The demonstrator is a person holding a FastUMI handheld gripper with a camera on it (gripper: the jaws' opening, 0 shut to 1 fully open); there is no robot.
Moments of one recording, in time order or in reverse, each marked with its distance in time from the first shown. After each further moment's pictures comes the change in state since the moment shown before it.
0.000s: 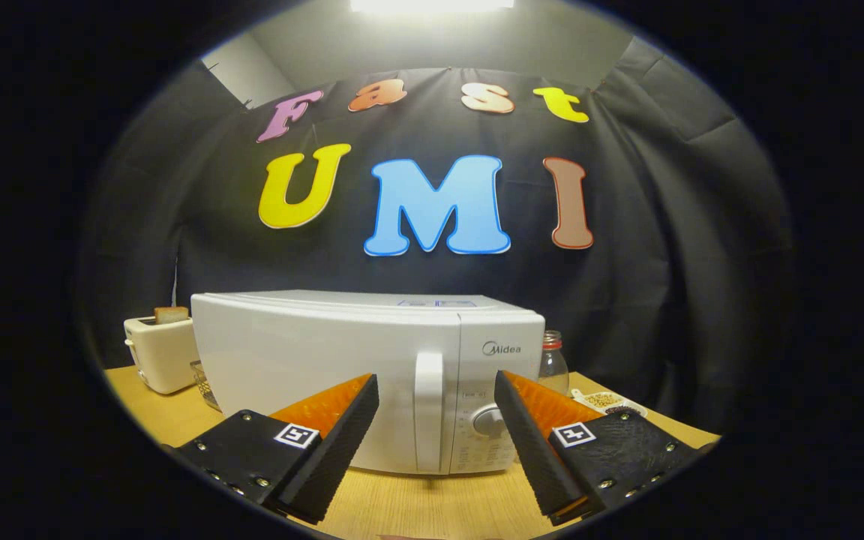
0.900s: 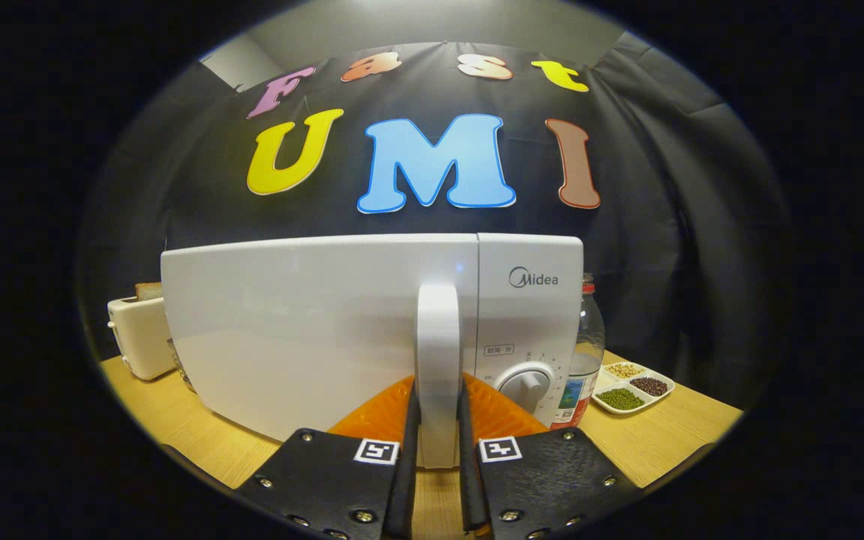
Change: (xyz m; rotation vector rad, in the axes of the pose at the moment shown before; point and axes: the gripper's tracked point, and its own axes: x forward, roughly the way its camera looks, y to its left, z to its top) arm 0.034 0.010 -0.045 0.033 0.076 0.000
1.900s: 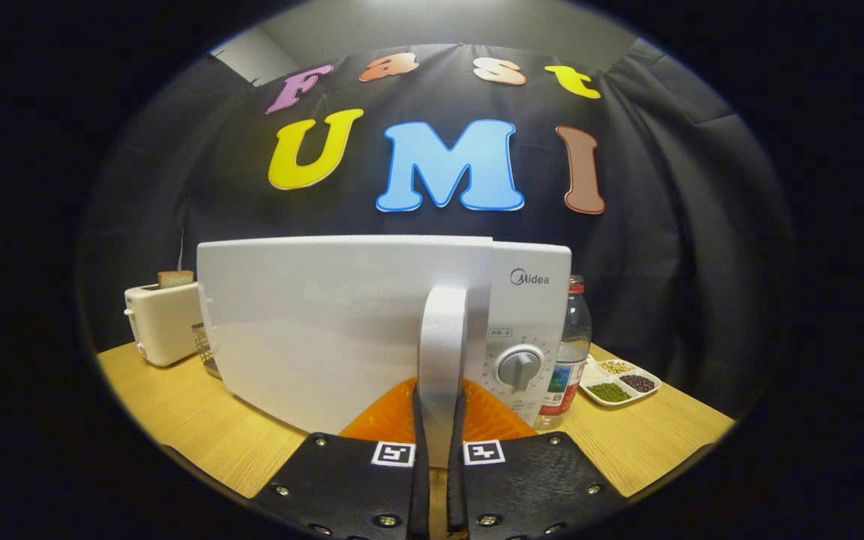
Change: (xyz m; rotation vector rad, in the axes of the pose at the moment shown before) arm -0.055 0.013 -0.007 -0.051 0.060 0.050
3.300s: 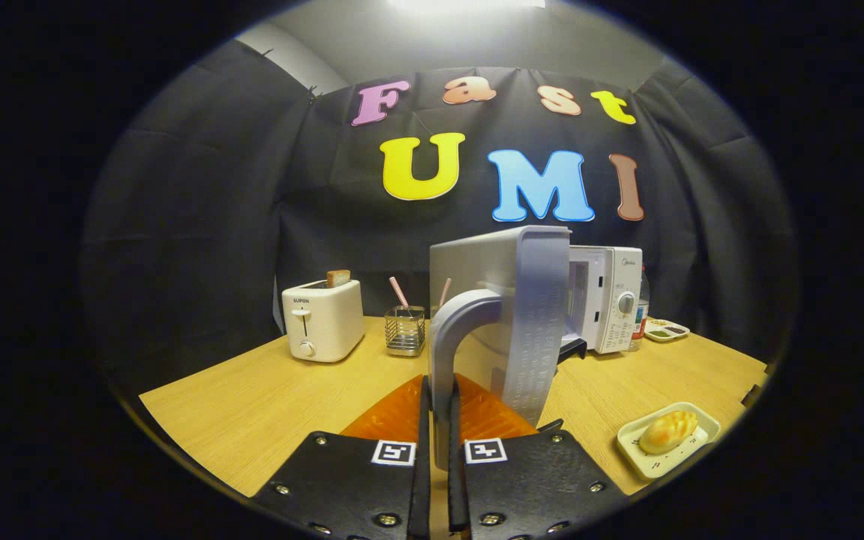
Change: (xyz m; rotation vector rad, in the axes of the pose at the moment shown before) arm -0.205 0.284 -0.018 0.011 -0.060 0.053
